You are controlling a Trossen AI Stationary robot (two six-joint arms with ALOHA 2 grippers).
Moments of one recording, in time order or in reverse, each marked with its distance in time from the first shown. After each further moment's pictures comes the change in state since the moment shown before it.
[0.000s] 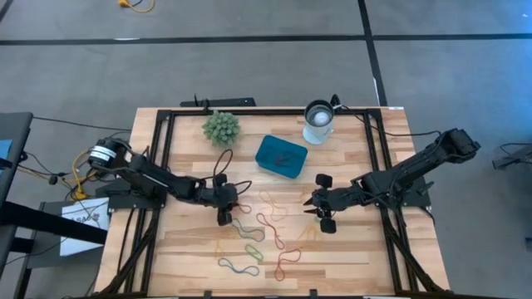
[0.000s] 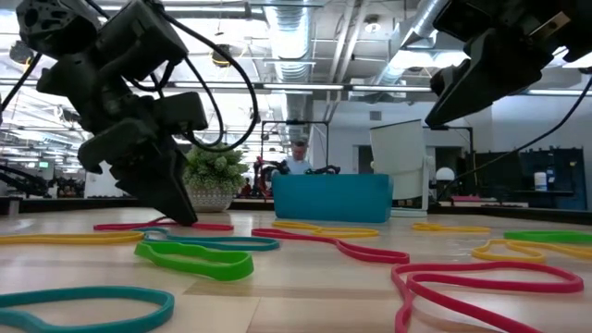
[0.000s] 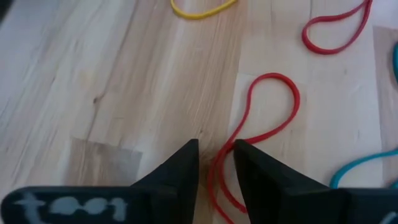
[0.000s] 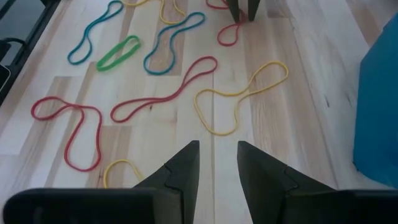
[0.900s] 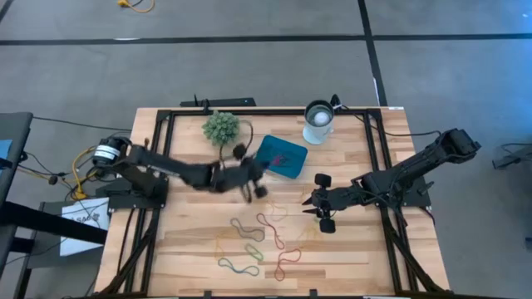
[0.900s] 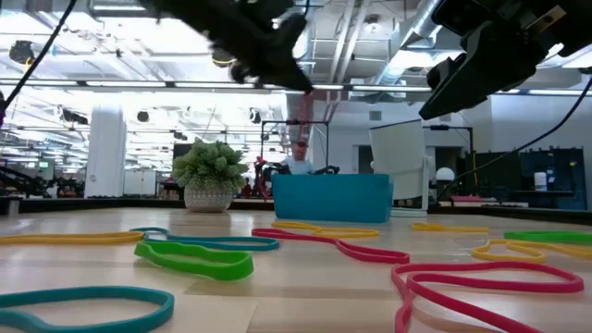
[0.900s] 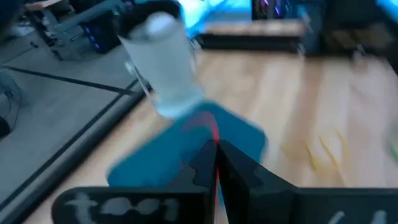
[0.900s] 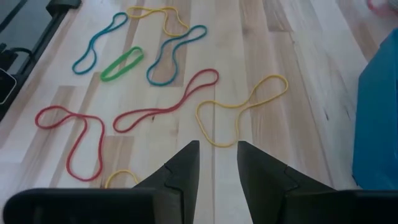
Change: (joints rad) left arm 0.155 0.012 0.462 0.081 -0.404 0.296; right arm -0.002 0.000 0.000 0.038 0.003 -0.024
